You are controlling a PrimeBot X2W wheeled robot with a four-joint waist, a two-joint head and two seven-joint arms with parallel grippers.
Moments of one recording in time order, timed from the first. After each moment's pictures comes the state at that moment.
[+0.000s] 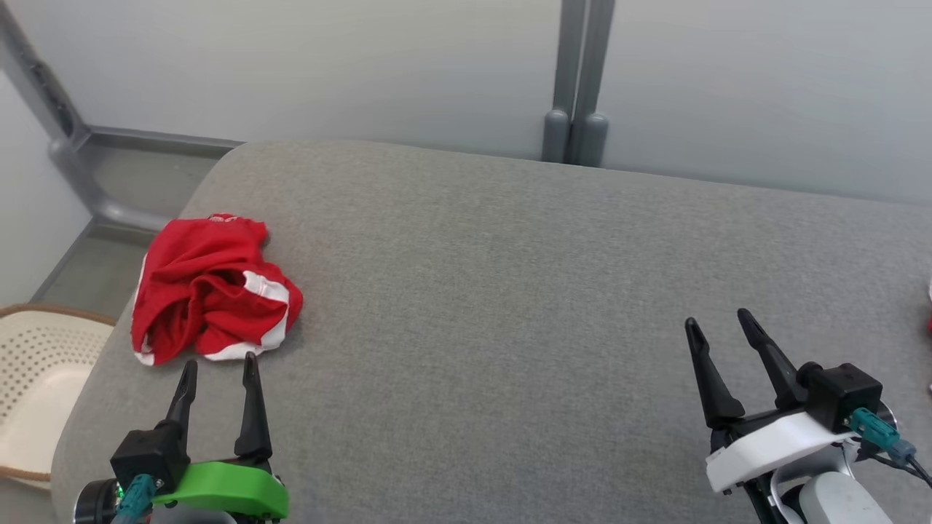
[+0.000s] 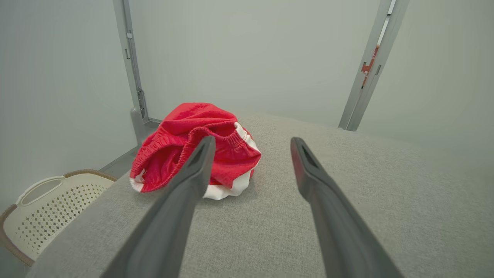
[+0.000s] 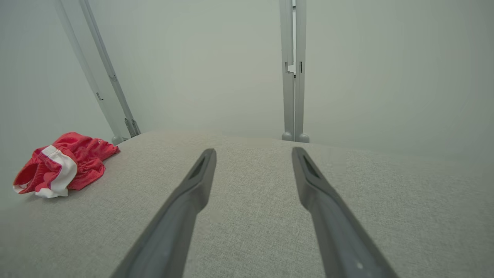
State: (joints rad) left arm -0.02 0.09 -0.04 0.23 -0.25 -0.02 -0.25; right arm -0.05 -0.20 0.15 0.18 0.33 0.13 -0.26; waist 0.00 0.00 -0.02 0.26
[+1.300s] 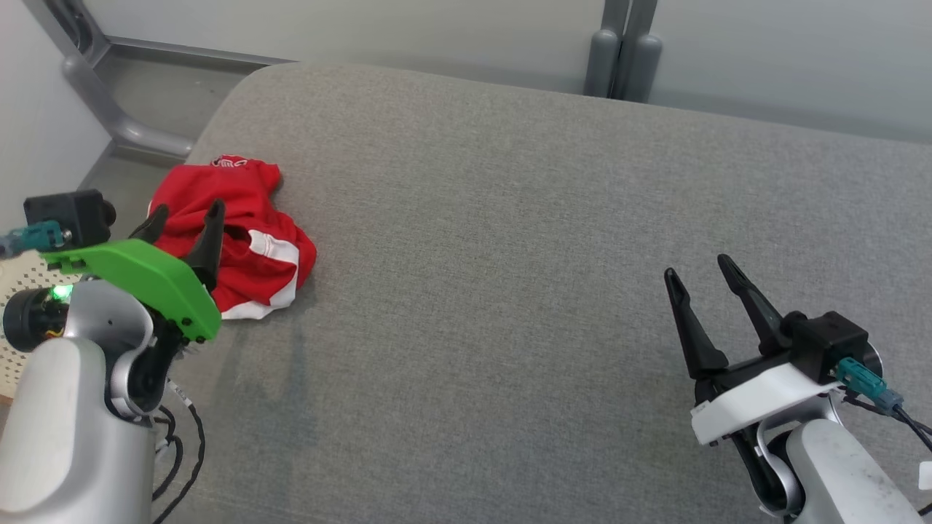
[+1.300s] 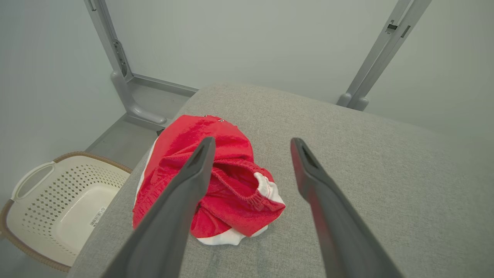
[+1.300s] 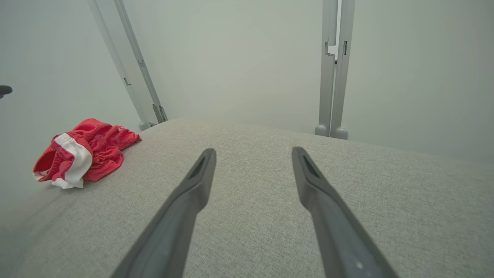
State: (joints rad) left arm -0.44 0.24 -0.05 0.25 -0.49 -0.10 0.35; right arm -0.18 -0.23 0.22 0.19 0.33 0.13 -0.26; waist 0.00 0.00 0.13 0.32
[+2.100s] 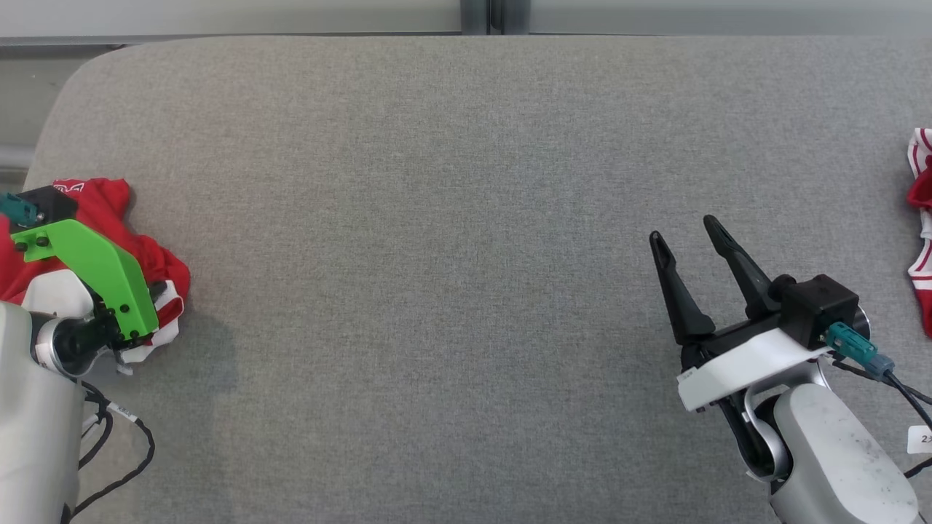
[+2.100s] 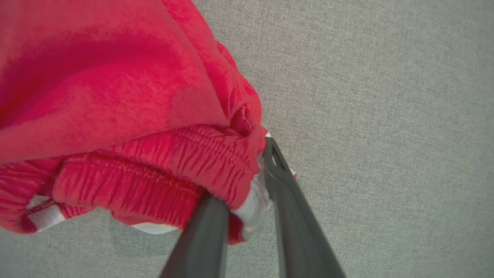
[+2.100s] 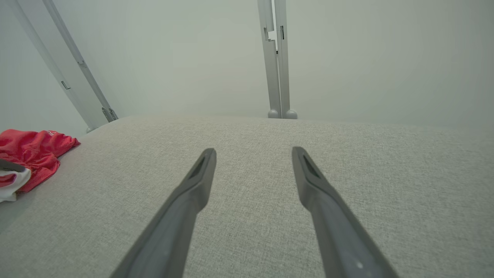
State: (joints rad) left arm -0.69 0.39 -0.15 0.73 -0.68 -0.13 0.75; right arm -0.28 -0.22 0.25 0.21 0.34 0.13 -0.26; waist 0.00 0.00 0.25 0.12
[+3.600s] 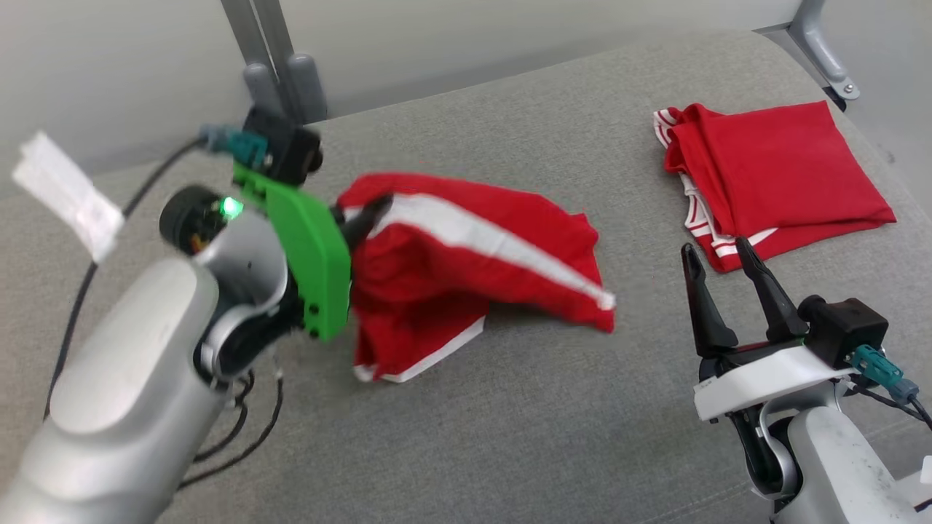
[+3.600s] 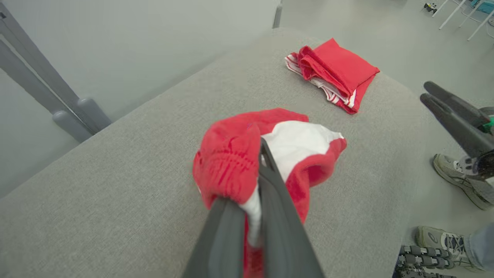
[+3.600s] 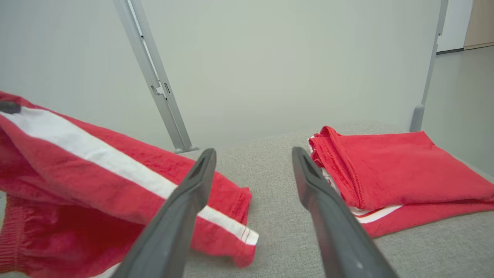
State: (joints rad) left arm -0.75 0.41 -0.66 0.16 -0.87 -0.13 0.55; right arm -0.21 -0.15 0.13 0.20 0.34 0.13 -0.26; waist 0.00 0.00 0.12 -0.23
